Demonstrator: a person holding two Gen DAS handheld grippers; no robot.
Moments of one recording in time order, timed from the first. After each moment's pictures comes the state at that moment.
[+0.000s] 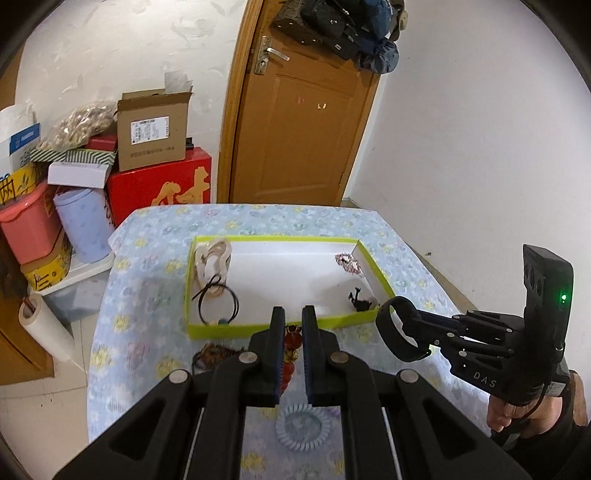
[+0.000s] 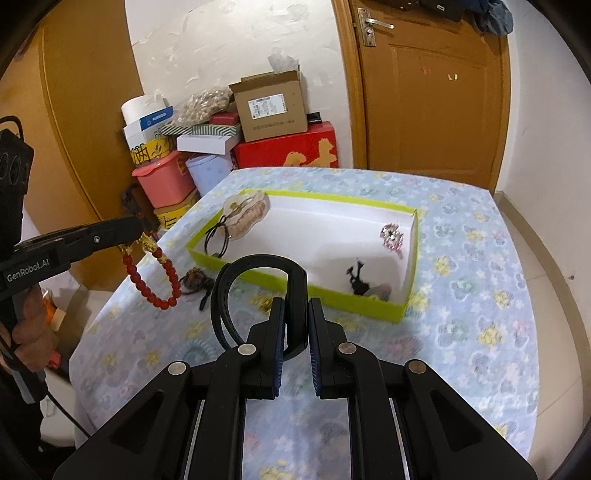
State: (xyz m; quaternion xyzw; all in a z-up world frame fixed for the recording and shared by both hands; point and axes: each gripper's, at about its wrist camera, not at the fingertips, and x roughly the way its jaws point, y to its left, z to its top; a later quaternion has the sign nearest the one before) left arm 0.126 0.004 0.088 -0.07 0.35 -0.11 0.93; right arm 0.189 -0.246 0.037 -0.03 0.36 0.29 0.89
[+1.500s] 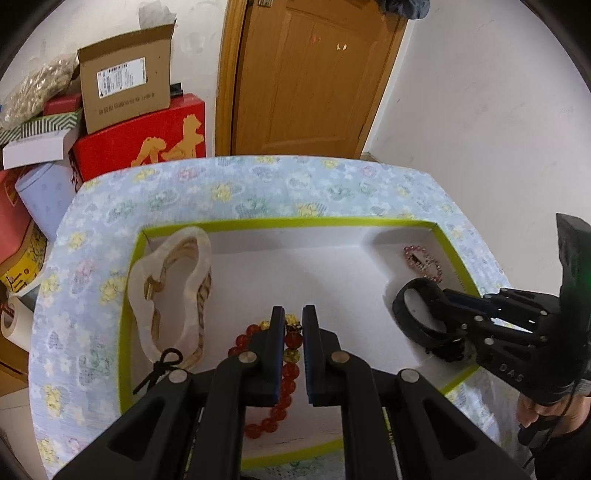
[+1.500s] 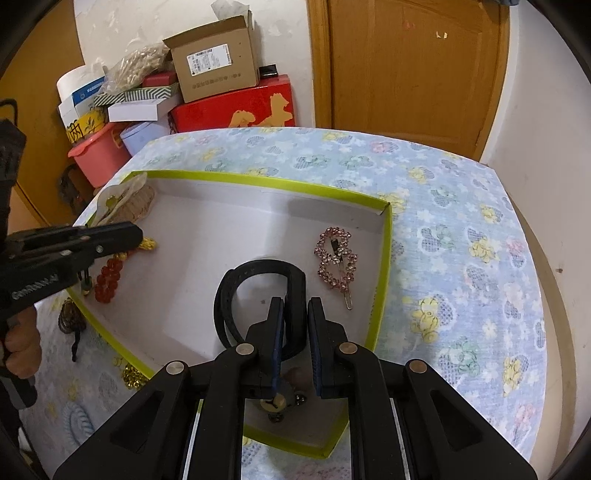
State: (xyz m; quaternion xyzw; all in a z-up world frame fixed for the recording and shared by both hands) left arm 0.277 -0.013 -0.007 -0.06 0.44 -0.10 0.89; right arm 0.327 -0.236 -0.025 -0.07 0.44 0.23 0.87
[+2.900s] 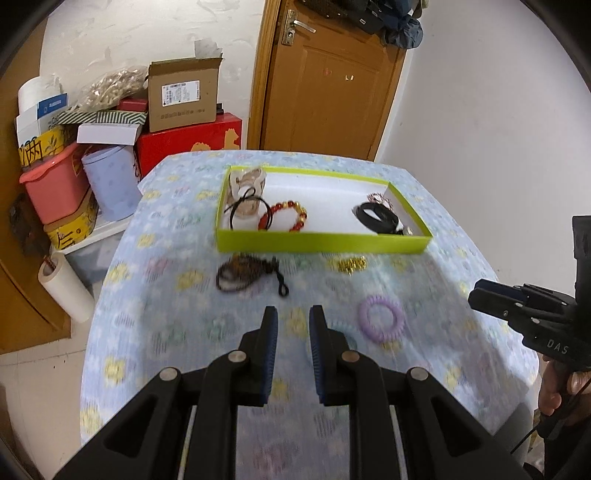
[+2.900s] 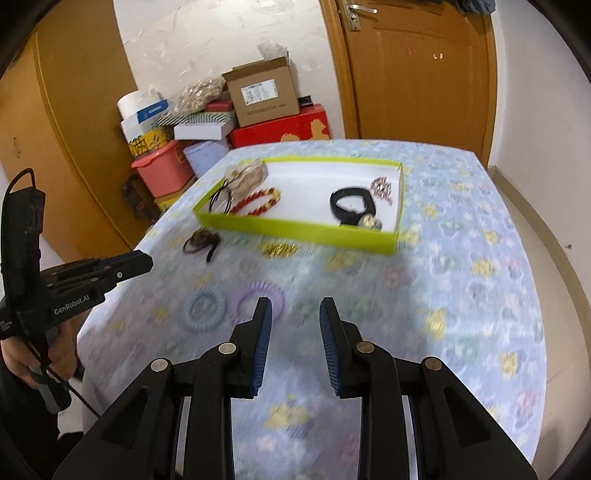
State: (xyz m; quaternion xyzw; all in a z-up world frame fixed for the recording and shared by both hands) left arm 0.069 0.008 0.028 -0.06 0.39 -0.05 0.92; right arm 0.141 -0.270 0.016 -0.01 0.40 0.28 0.87
